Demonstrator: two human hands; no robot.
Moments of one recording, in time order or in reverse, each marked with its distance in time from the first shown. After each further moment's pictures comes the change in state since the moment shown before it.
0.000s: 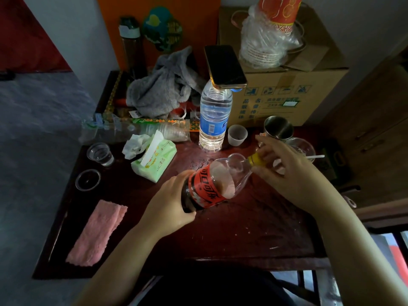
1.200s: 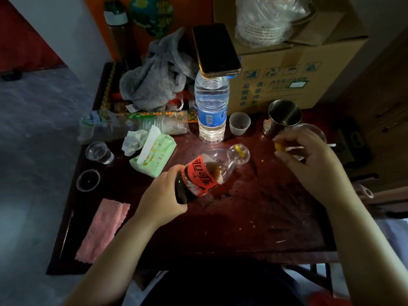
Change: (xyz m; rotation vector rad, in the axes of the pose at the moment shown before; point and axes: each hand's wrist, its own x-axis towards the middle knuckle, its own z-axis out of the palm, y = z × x) left_hand 0.023 -0.008 -0.001 0.189 -0.096 -0.231; right_hand 0.008 0.052 -0.004 0.168 0.186 0.061
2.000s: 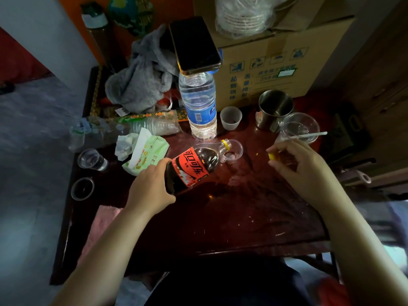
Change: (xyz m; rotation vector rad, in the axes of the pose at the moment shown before) left_hand 0.024 0.013 -0.016 0.296 -0.033 -0.077; right_hand -0.023 0.032 0.005 -0.081 -0.041 0.083
